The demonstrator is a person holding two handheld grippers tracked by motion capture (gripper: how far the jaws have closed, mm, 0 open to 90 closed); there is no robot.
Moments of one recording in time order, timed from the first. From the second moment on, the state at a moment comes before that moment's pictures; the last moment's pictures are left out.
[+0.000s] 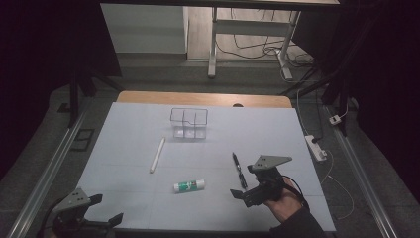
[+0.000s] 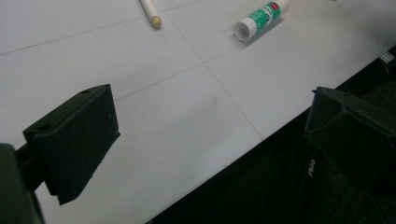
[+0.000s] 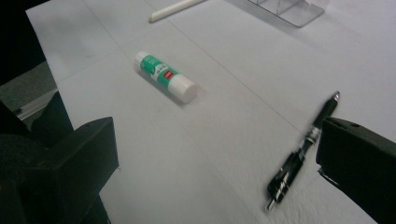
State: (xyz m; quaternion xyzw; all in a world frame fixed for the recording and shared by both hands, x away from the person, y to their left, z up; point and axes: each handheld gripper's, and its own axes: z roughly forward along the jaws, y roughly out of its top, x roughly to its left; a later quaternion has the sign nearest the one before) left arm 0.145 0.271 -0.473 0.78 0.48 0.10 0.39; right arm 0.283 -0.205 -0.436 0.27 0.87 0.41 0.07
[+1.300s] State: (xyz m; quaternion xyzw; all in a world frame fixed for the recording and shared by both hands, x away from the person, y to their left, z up) left arm 0.145 0.273 -0.473 0.78 0.48 0.10 0.40; right arm 0.376 -0.125 -0.445 0.26 0.89 0.37 0.07
